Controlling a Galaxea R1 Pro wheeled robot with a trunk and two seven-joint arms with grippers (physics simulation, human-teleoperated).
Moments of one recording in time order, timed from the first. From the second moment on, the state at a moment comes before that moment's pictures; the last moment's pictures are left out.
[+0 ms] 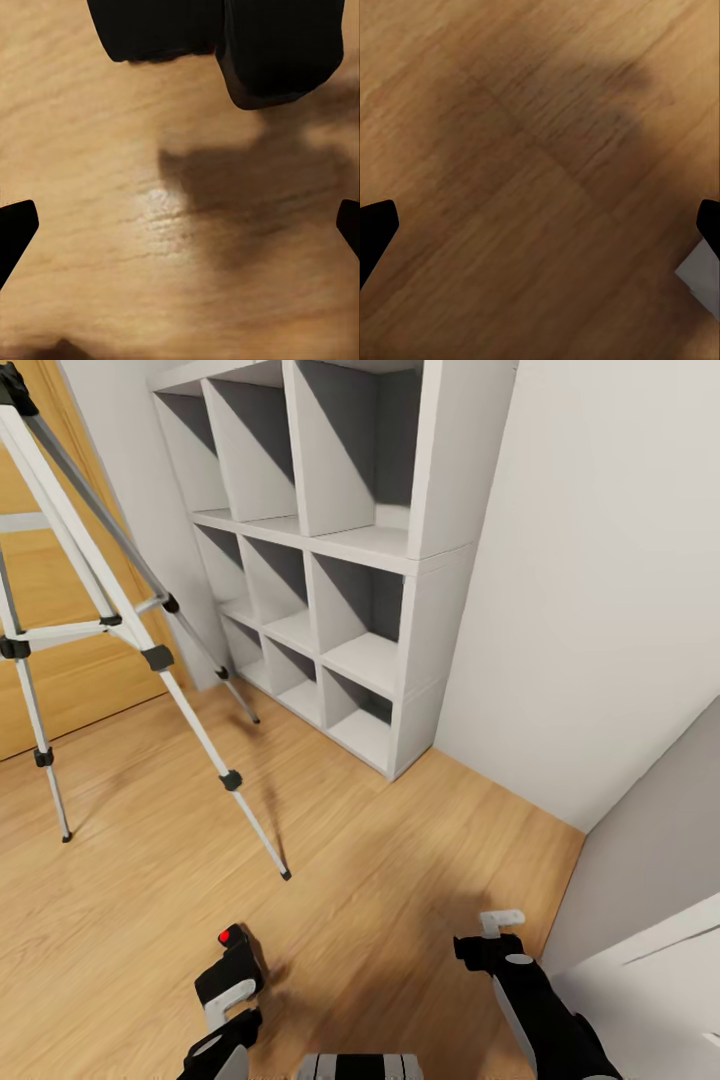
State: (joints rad) left arm -0.38 -0.06 -0.13 -0.46 0.56 0.01 0.44; right arm -0.42 0.01 -0.02 -0.81 0.11 0.35 -0.03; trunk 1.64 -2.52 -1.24
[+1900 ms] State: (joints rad) left arm -0.38 -0.05 -0.13 -0.62 0.56 0.01 0.37; right arm -0.42 0.01 -0.02 -0.81 0.11 0.35 -0.03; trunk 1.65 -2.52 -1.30
